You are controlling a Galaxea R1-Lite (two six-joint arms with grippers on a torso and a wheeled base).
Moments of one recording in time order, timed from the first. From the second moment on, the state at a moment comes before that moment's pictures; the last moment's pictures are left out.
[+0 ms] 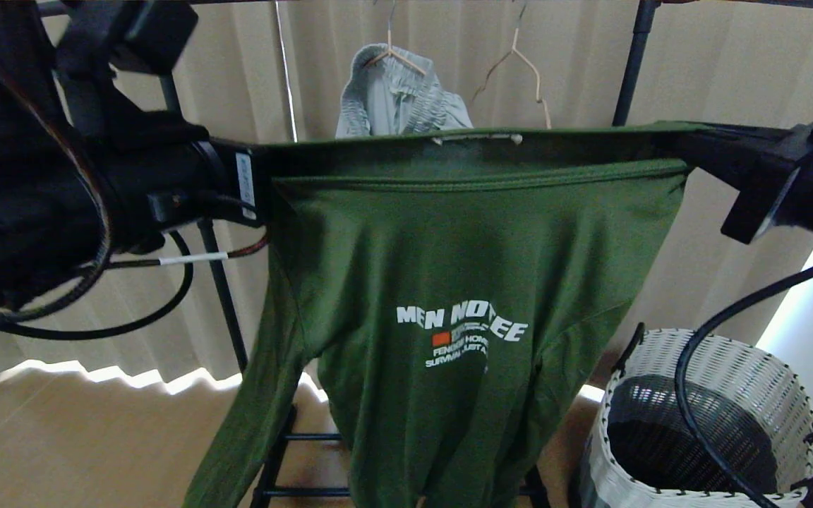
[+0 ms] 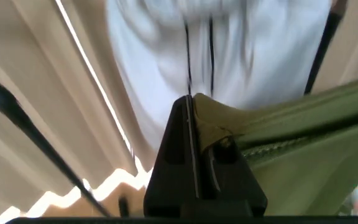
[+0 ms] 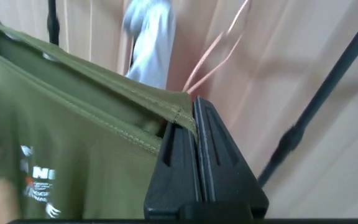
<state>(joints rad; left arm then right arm) -0.57 1.45 -1.14 -0.24 0.28 0.10 0.52 1.29 -0.95 -0.41 -0.08 -0.15</state>
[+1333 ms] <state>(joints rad) -0.67 1.60 -1.23 -0.33 0.30 -0.03 0.57 1.21 -0.95 -0.27 -0.08 -0.14</state>
